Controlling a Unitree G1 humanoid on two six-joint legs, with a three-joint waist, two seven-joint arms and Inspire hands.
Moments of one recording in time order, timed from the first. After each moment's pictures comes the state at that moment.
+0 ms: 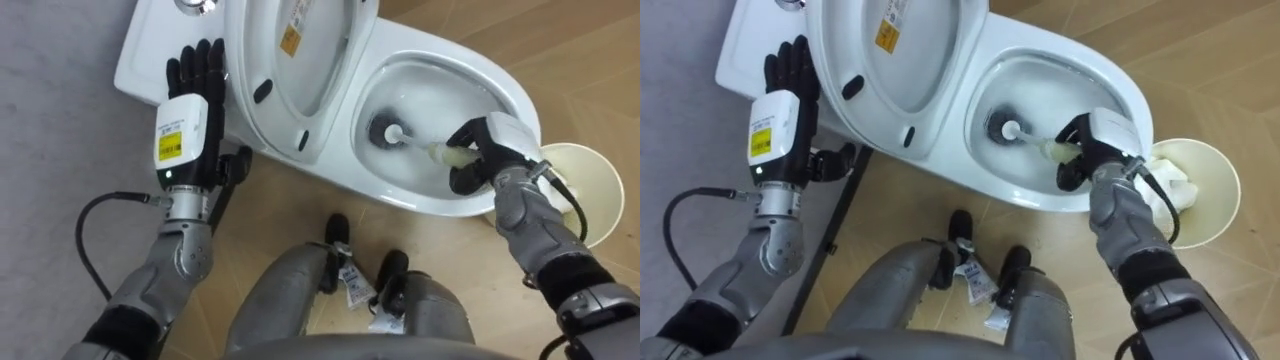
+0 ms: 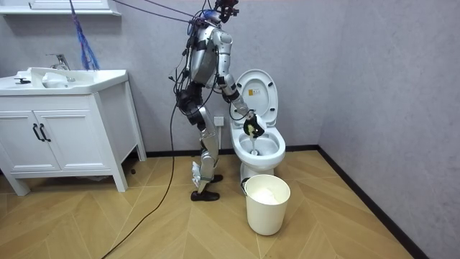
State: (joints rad) left arm 0.01 0.34 -0.38 0.45 0.66 -0.19 0.69; right arm -0.23 -0.40 0.39 0.72 -0.61 0.13 -0.23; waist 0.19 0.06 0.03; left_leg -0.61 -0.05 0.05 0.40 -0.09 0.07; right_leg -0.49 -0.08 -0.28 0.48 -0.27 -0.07
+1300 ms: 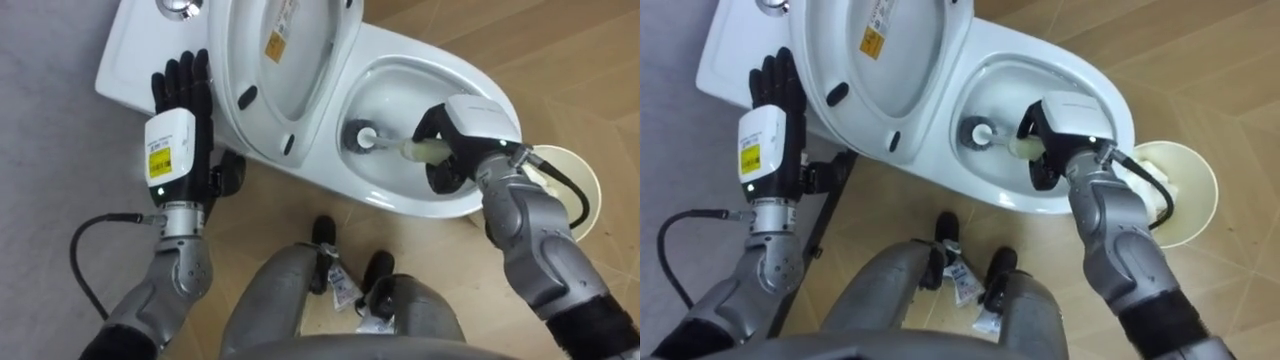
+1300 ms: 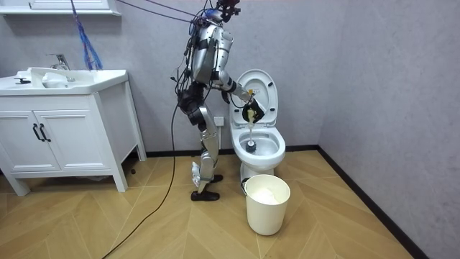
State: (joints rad) left arm 0.09 0.35 -0.39 0.40 0.60 -0.19 0.77; right arm 0.03 -0.44 0.37 -0.01 -0.87 0.29 0.12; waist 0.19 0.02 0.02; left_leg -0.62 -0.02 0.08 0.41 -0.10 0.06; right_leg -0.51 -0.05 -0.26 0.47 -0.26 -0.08
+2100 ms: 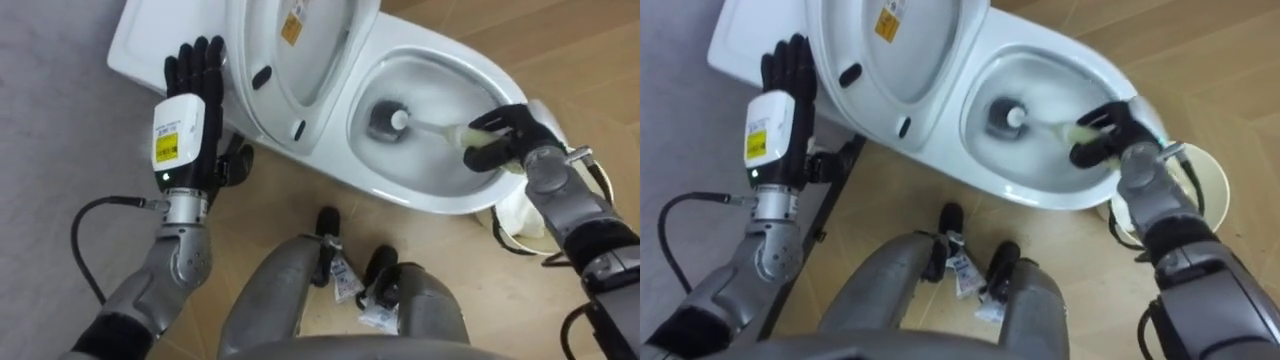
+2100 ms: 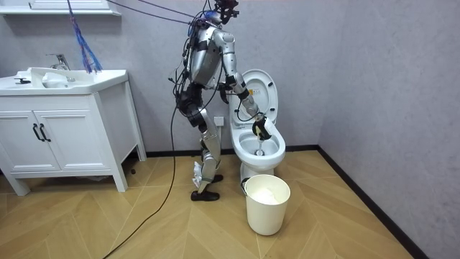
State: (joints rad) left arm 0.04 0.39 -0.40 0.37 0.62 -0.21 0.73; right arm -0.40 -0.50 0.35 0.94 -0.02 0.07 -0.16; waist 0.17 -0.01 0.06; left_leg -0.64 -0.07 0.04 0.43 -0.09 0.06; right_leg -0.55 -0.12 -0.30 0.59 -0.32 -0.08
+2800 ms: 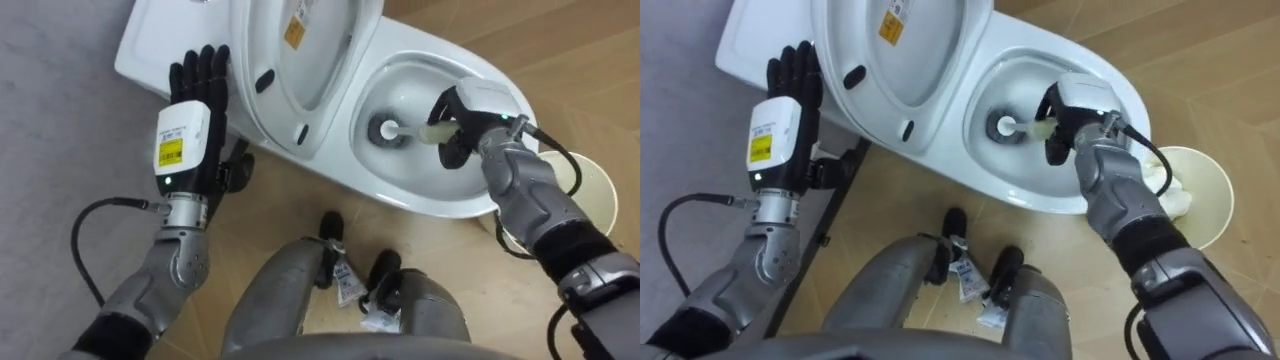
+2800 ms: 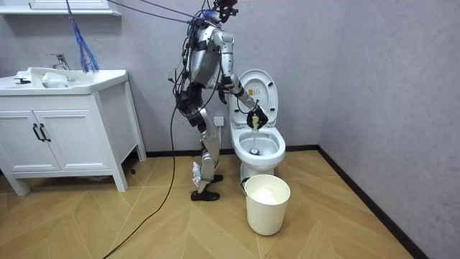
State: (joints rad) left arm 0.05 0.38 -0.41 0.41 0.66 -0.19 0.71; right arm -0.26 -0.44 0.49 0.44 -0.81 0.25 0.00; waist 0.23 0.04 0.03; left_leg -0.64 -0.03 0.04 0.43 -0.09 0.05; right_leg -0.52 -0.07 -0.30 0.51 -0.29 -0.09
